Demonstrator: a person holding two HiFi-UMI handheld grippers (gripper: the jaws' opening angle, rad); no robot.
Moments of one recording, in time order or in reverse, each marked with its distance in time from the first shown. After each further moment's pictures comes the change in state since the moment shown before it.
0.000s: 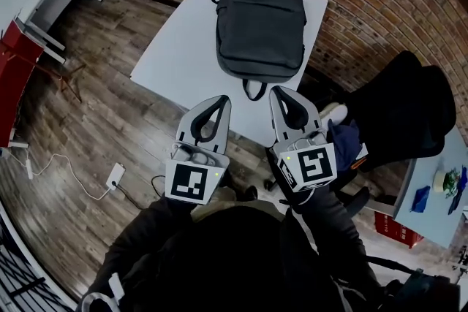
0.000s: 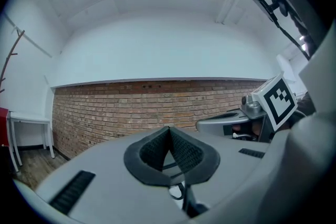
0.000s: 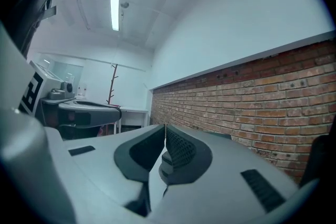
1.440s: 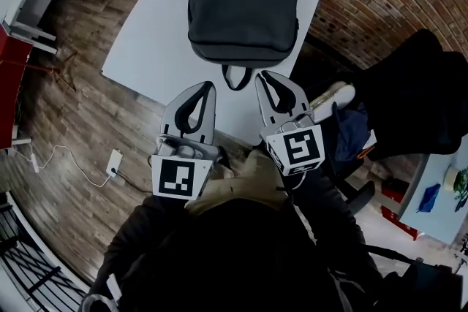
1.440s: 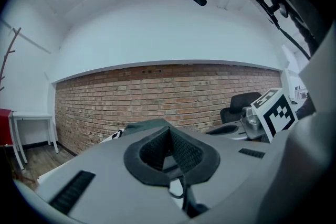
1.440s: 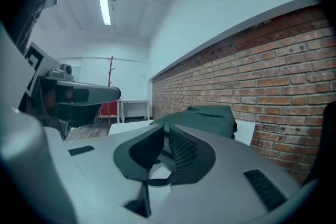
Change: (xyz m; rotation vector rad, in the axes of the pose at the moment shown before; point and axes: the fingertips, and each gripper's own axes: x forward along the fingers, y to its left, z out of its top) left arm 0.080 -0.010 -0.086 0.000 0.113 0.052; right arm 0.040 -0.069 -0.131 0.097 0.106 0.031
